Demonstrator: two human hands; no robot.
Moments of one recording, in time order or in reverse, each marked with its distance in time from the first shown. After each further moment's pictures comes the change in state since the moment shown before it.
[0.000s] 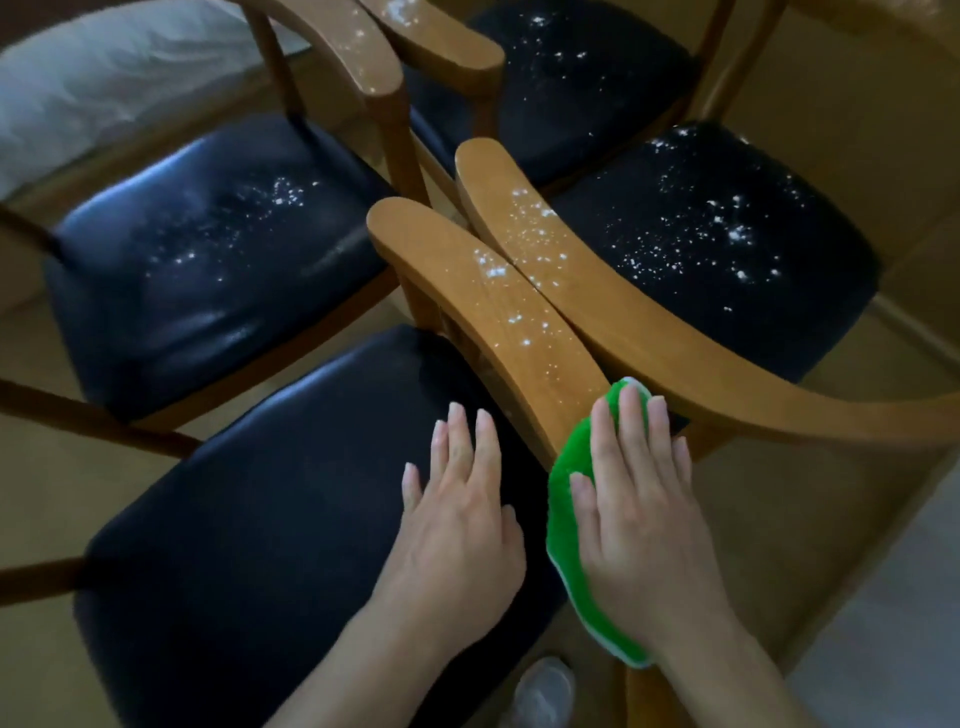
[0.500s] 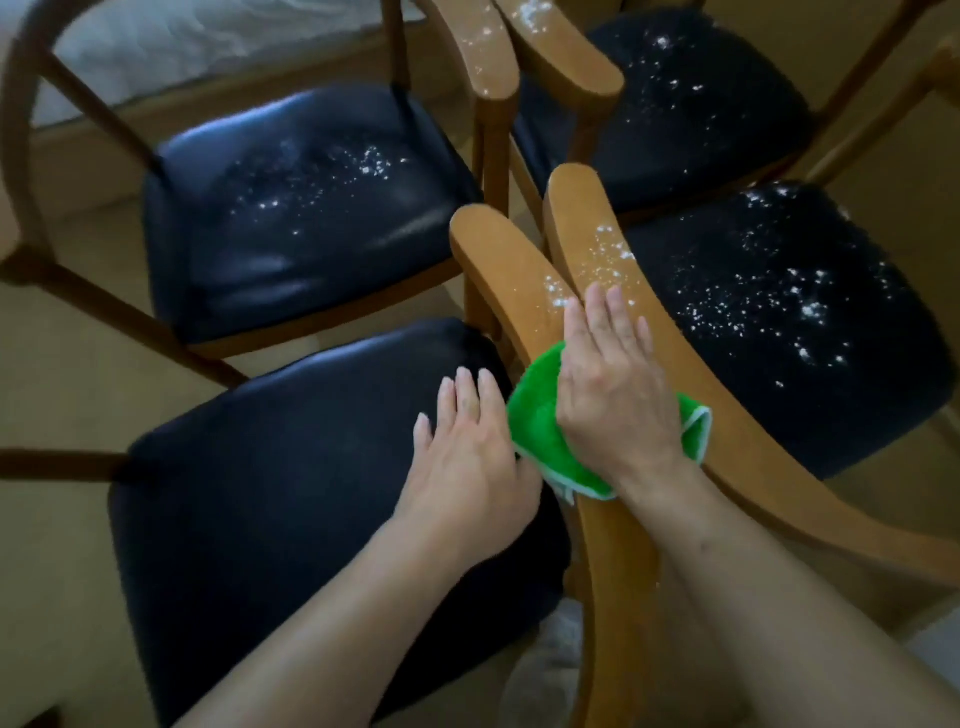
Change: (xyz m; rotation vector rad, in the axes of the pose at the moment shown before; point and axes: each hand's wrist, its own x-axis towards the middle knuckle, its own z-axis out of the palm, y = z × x) left_hand 0.039 0.004 -0.023 -0.066 0.094 -0.215; right_hand 0.137 -0.026 -0.011 -0.121 0.062 -0.327
